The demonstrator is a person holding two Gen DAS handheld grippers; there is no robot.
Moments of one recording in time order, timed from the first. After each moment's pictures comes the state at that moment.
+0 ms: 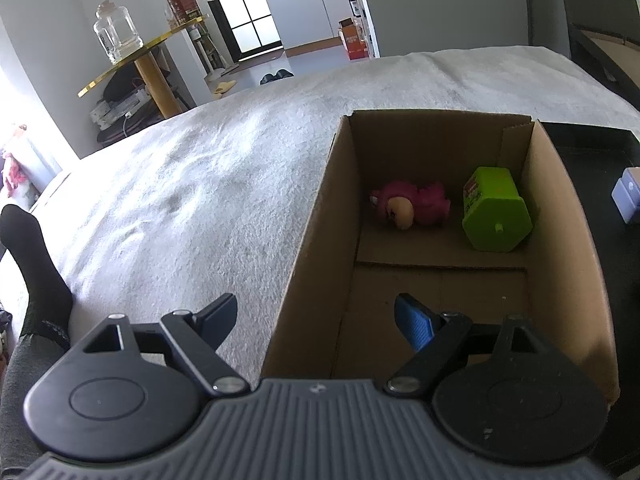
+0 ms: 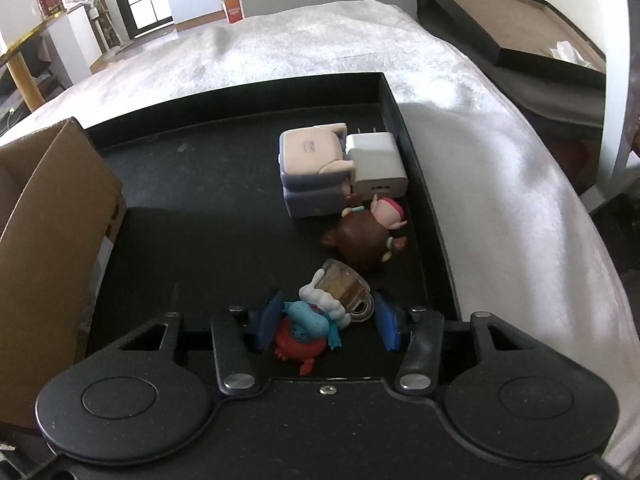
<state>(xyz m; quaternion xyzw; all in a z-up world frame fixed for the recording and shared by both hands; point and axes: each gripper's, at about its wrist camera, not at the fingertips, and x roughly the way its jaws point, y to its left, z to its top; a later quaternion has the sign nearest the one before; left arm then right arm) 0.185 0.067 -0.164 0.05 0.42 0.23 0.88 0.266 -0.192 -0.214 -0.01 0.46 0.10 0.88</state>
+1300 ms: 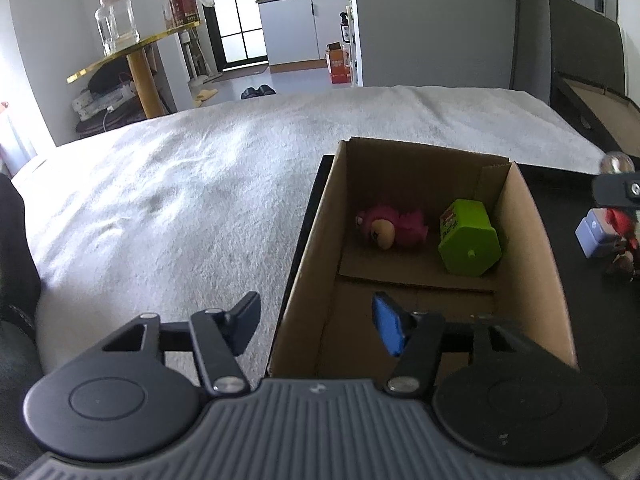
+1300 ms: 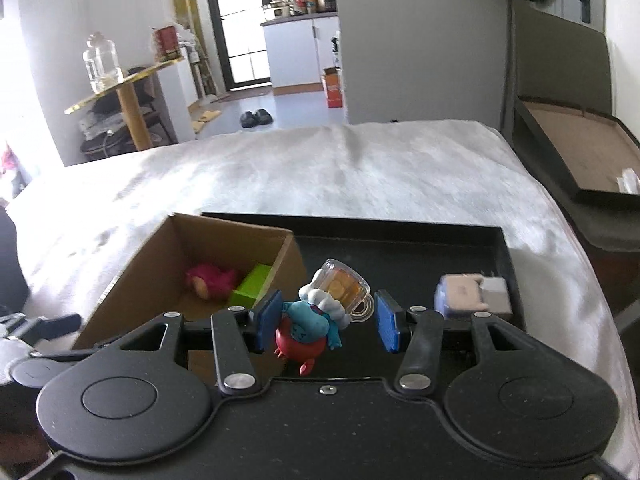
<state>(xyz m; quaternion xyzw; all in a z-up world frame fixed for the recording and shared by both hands) 0.165 0.082 -0.151 -0.02 0.38 0.19 0.90 0.221 -0.111 -0.110 -0.03 0.34 0.24 0.91</state>
